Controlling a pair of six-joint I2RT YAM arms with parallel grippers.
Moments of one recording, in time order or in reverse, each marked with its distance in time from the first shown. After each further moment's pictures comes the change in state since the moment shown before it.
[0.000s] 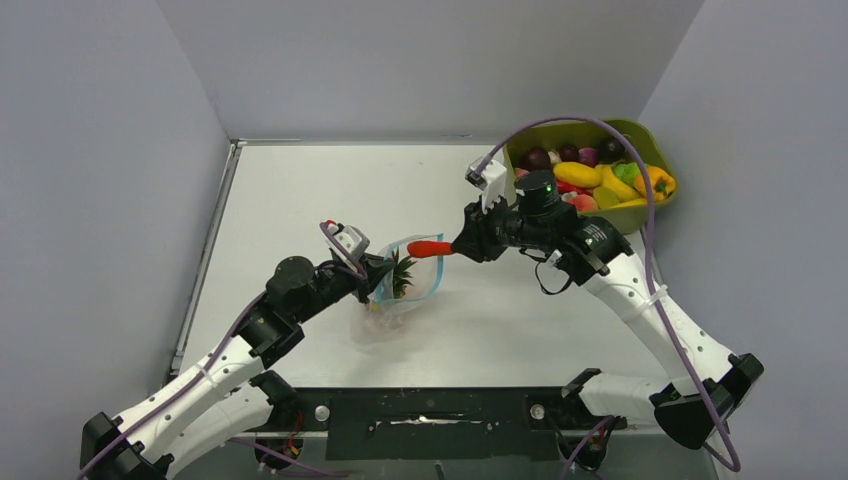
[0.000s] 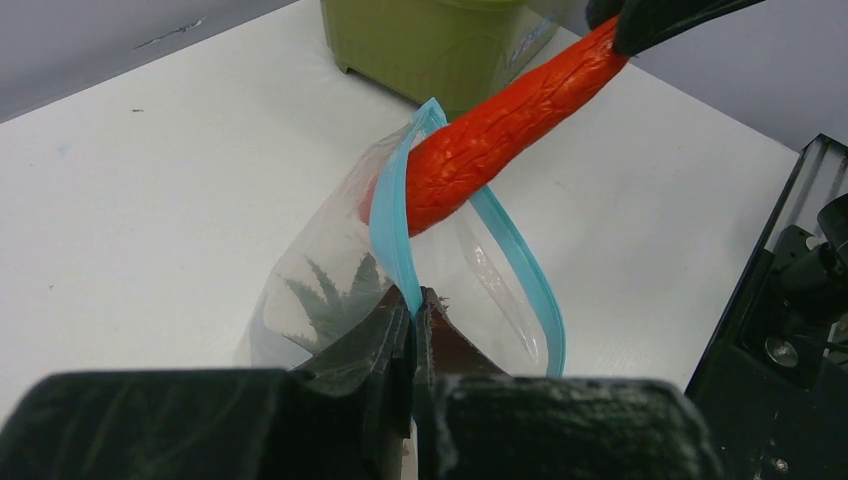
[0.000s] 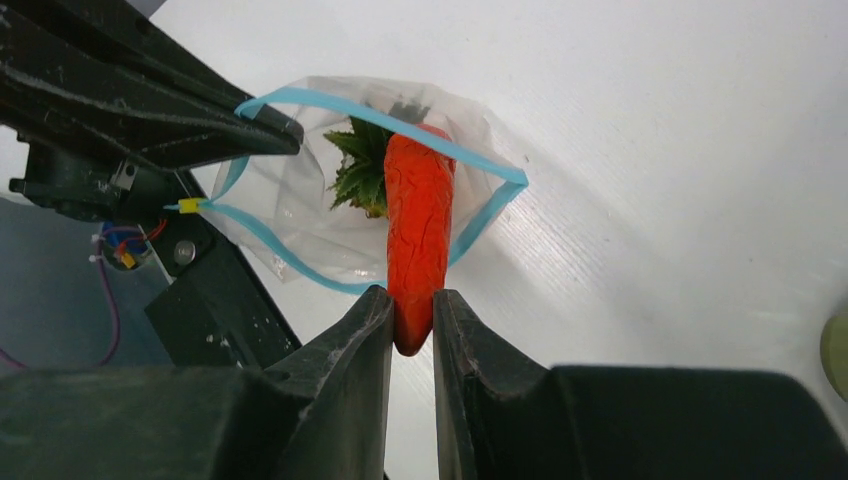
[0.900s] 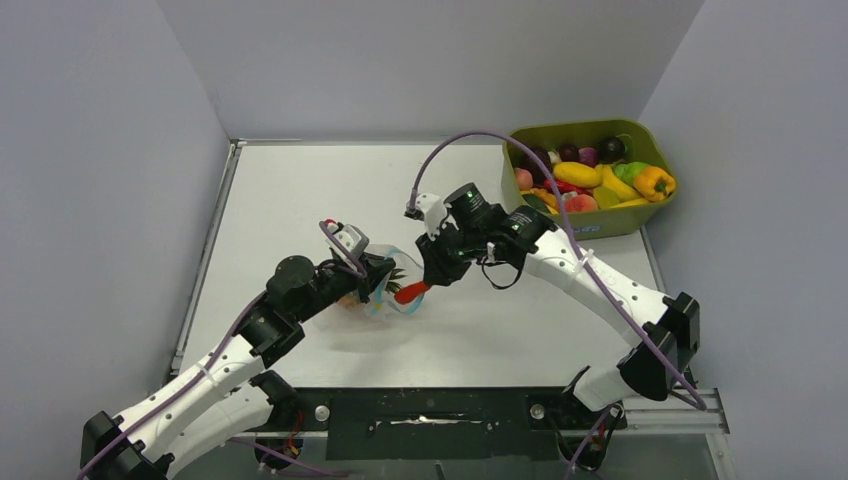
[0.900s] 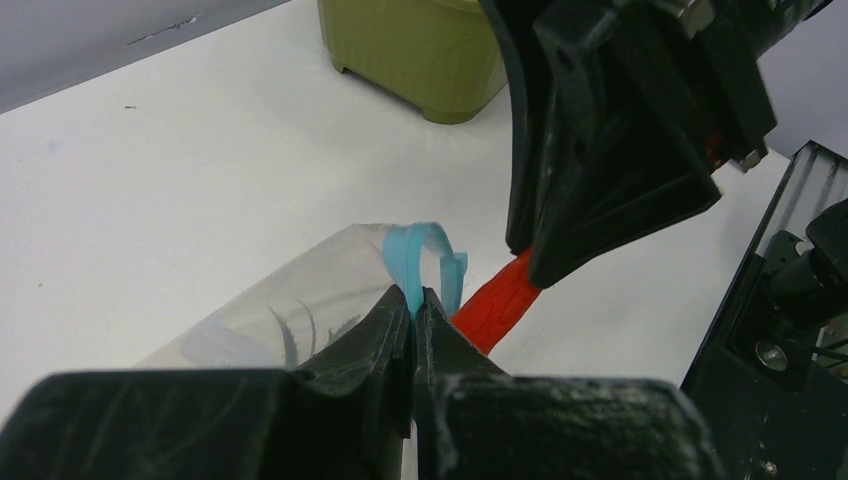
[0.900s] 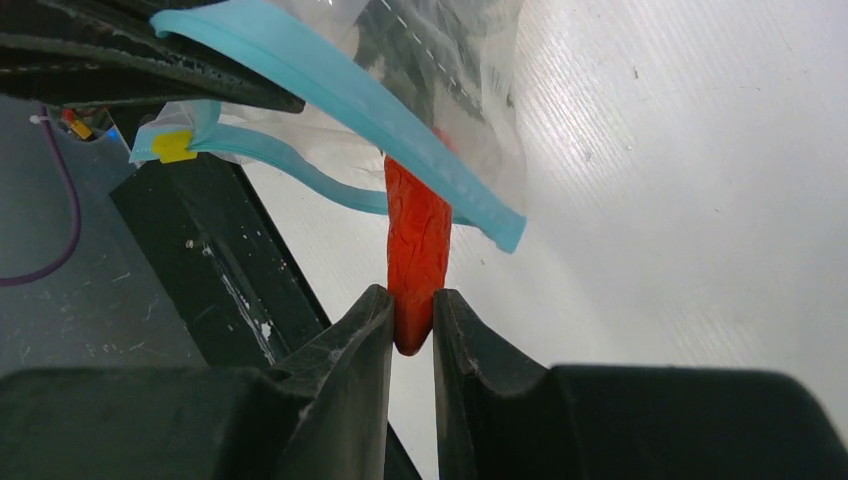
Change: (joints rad) left arm 0.001 0.005 0.000 0.008 0.004 -0.014; right arm 0.155 0.245 0.080 -0.164 0.014 -0.103
